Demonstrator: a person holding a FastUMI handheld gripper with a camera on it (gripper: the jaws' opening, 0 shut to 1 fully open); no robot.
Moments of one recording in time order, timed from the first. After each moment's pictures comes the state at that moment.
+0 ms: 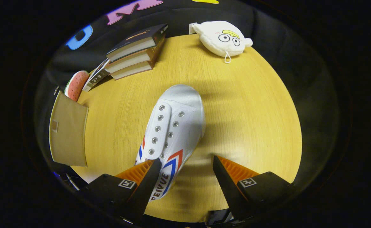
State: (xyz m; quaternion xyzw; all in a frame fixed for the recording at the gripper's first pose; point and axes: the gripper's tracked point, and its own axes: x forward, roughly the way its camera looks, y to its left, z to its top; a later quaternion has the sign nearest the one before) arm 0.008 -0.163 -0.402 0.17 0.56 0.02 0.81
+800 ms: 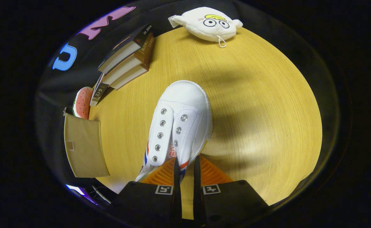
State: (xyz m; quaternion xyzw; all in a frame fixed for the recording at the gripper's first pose) arm 0.010 -0.149 -0.406 0.28 0.57 0.03 0.77
